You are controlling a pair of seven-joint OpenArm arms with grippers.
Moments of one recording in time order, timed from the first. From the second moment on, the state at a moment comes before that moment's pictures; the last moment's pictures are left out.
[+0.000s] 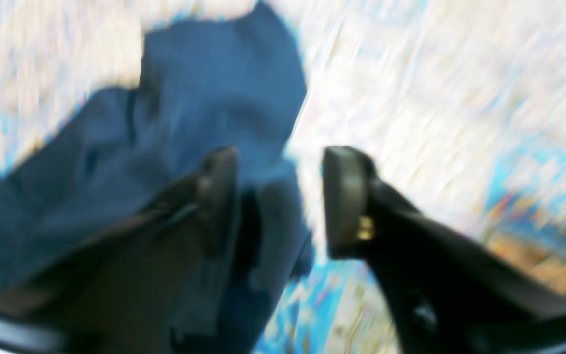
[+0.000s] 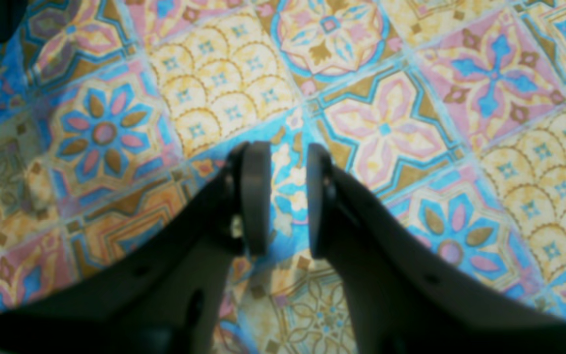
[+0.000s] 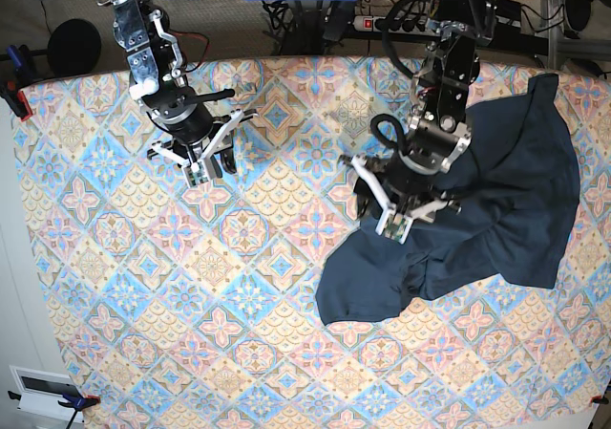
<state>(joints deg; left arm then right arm) 3.5 -9.2 11.8 113.1 -5.7 -6.5 51.3 -16.0 19.4 -12.9 107.9 14.9 2.8 -35.0</state>
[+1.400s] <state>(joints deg) -3.7 -1.5 10.4 101.3 -12.0 -14.4 47.9 -16.4 19.5 -13.2 109.2 14.9 2.8 -35.1</state>
